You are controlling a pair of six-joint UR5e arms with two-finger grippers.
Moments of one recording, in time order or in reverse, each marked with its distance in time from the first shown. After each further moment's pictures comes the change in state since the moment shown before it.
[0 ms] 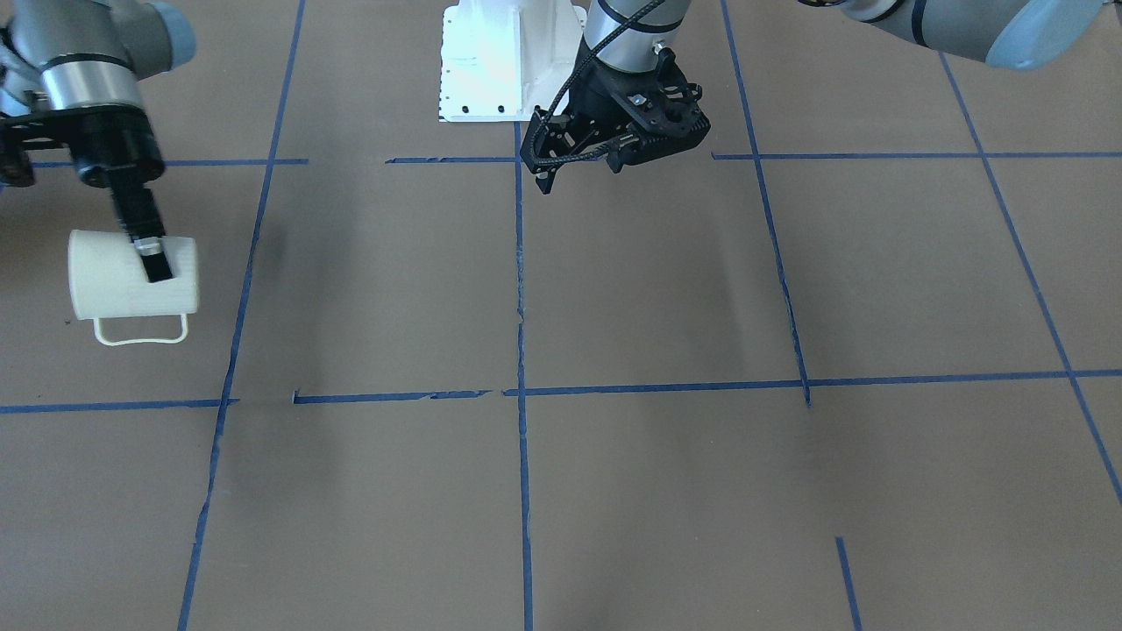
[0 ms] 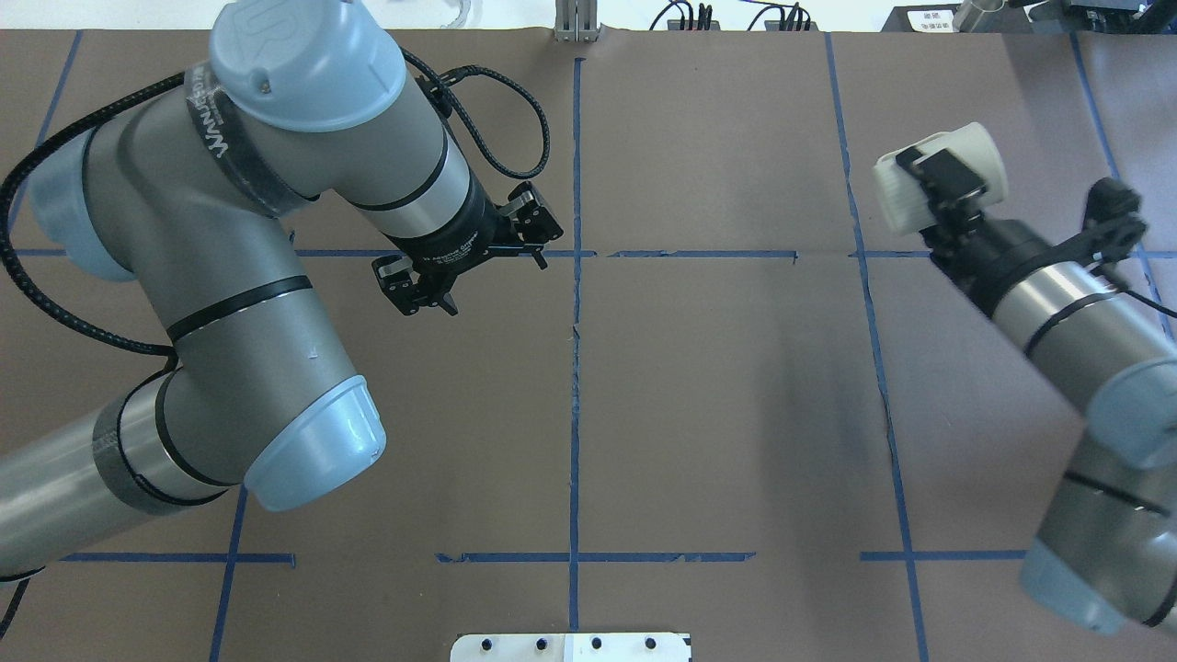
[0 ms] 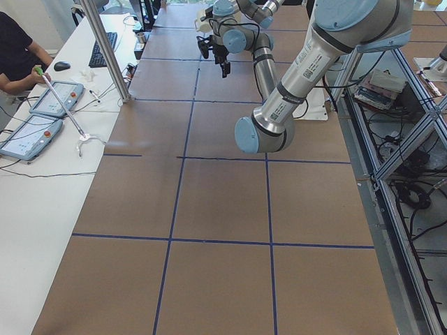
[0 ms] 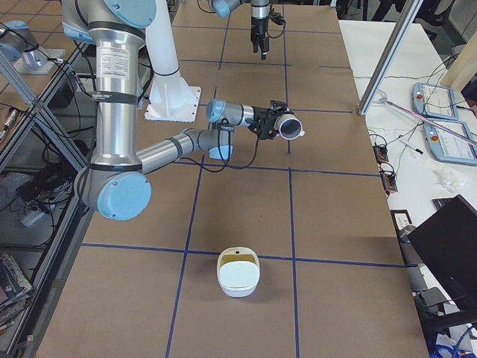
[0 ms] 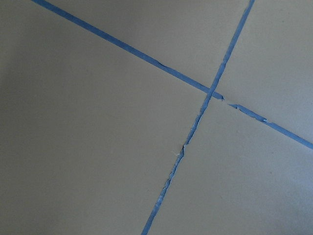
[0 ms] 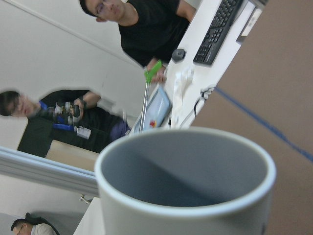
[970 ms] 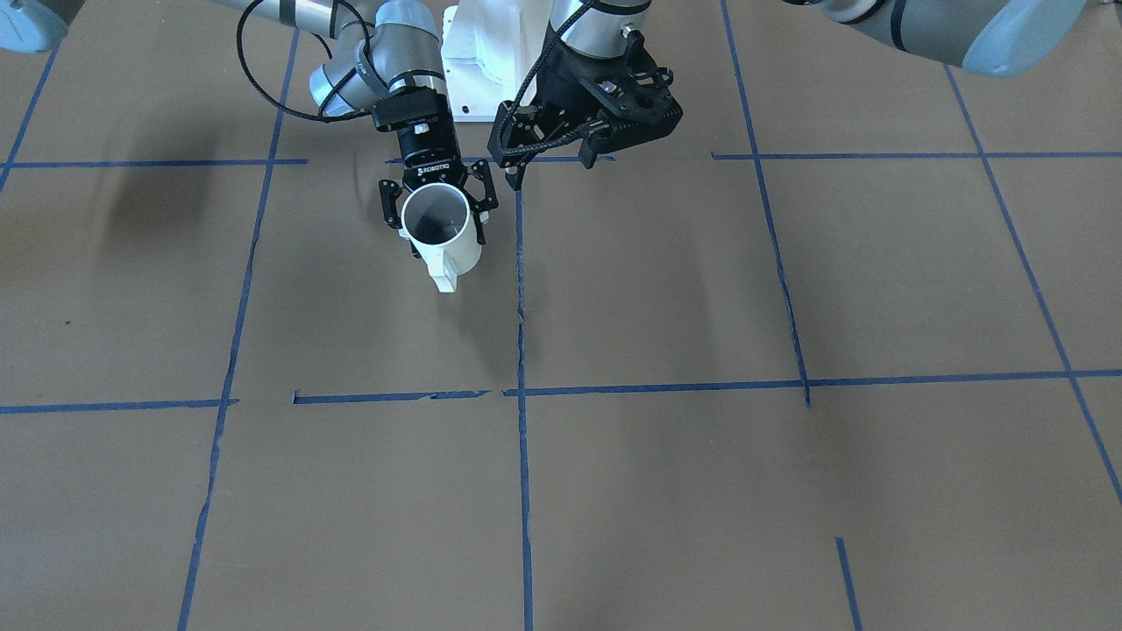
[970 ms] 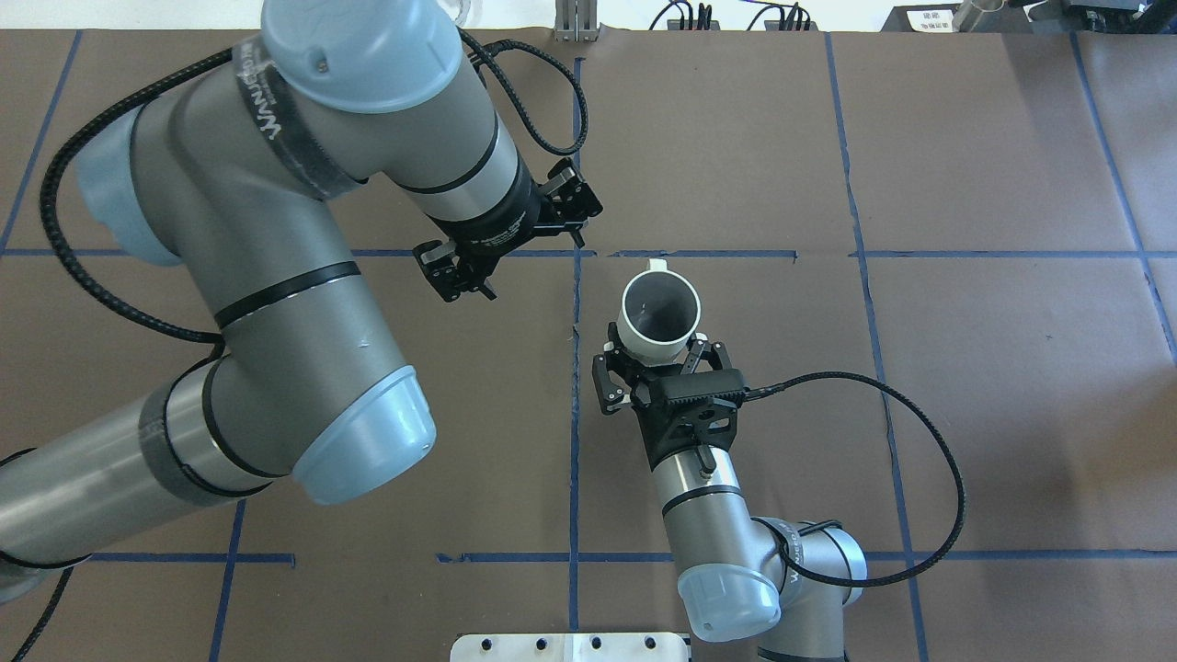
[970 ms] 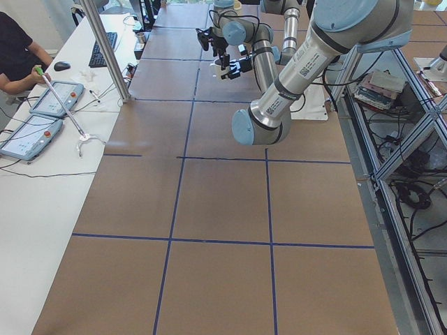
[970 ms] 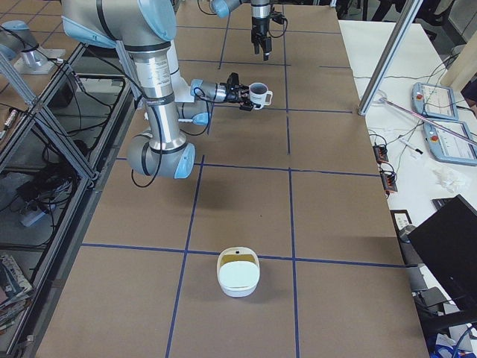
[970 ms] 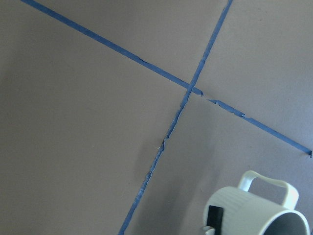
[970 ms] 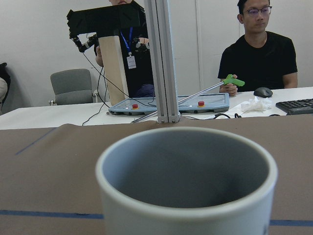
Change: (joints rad) left arm 0.018 -0.113 0.080 0.014 0.063 -0.092; right arm -0.383 0.441 -0.332 -0.231 -0.482 -0.811
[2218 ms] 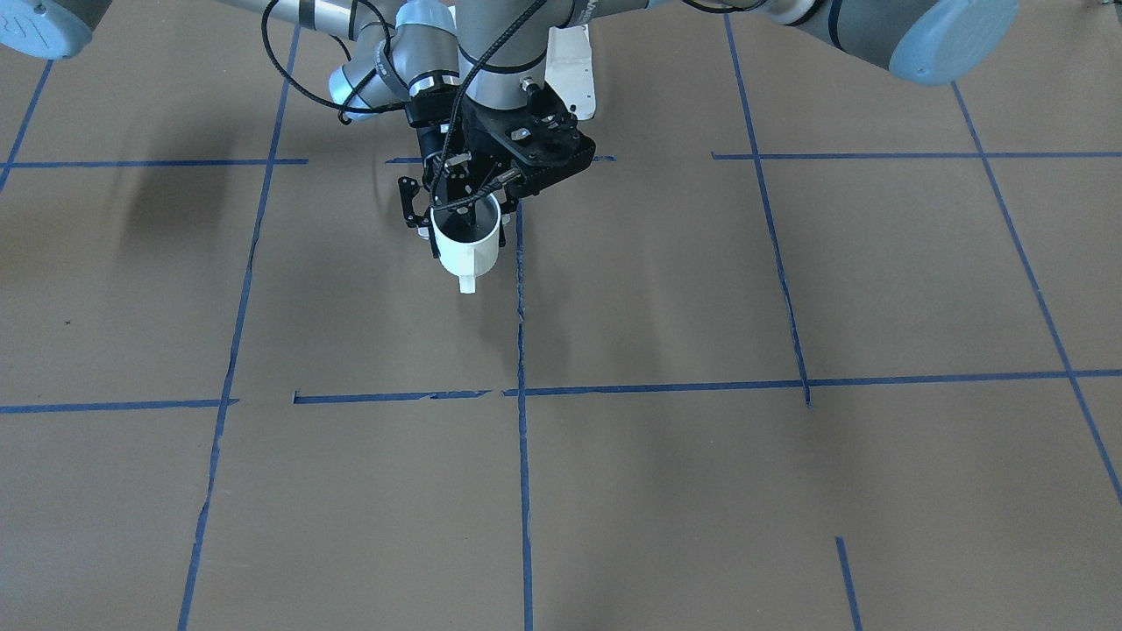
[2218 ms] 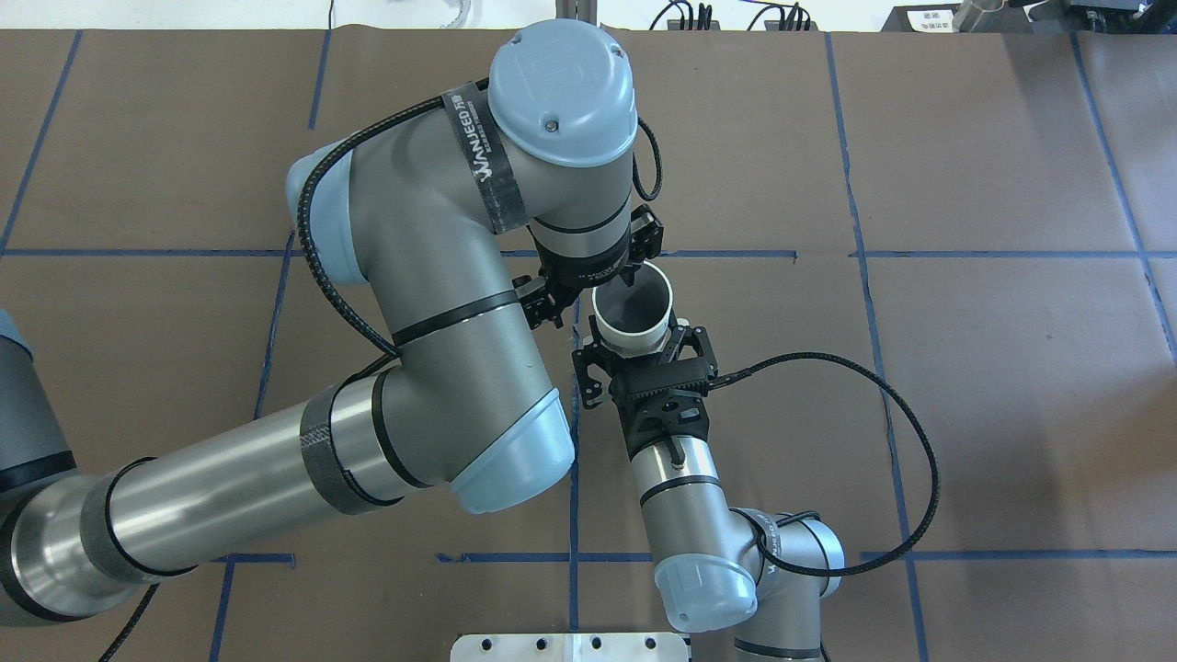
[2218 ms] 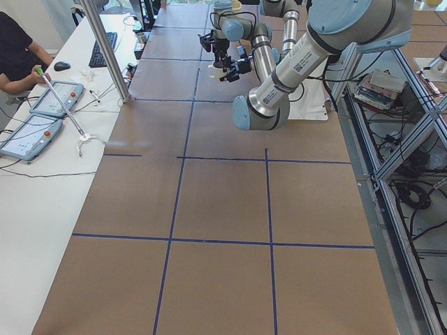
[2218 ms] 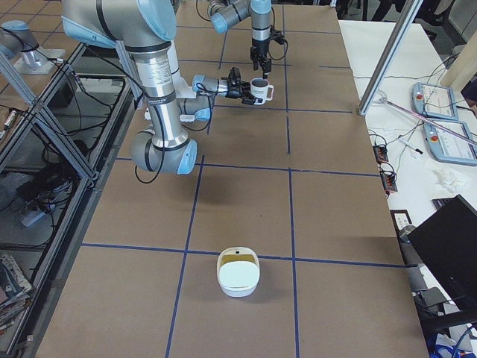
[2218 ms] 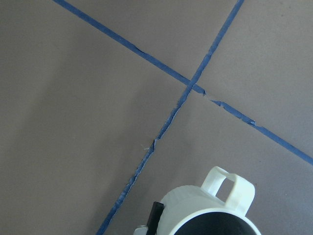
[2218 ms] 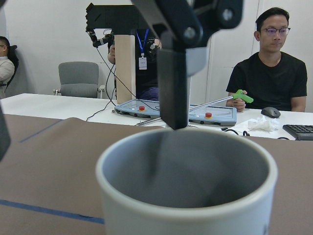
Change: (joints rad) left arm 0.083 -0.106 0.183 0.042 0.045 -0.025; right arm 0.015 0.039 -0.012 0.004 0.000 -0.147
